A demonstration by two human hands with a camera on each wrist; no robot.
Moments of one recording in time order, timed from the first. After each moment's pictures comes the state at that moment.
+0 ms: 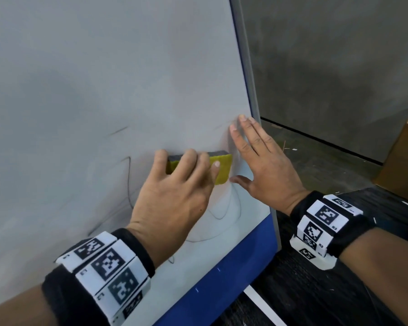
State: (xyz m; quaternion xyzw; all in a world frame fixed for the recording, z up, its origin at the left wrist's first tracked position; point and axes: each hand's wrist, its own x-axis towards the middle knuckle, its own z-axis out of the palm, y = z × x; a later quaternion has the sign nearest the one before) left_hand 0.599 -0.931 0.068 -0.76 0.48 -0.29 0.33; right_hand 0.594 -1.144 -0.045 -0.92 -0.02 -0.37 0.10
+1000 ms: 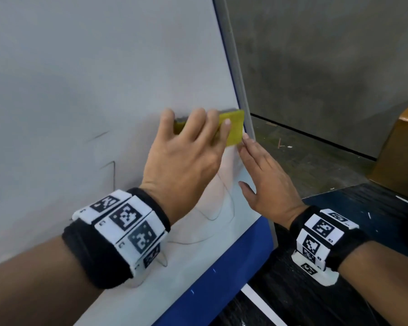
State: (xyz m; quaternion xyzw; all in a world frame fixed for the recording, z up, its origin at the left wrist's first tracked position) left_hand 0.611 -0.988 0.091 -0.76 0.43 -0.36 0.33; right_hand 0.582 -1.148 -0.086 -0.92 0.01 -0.33 0.20
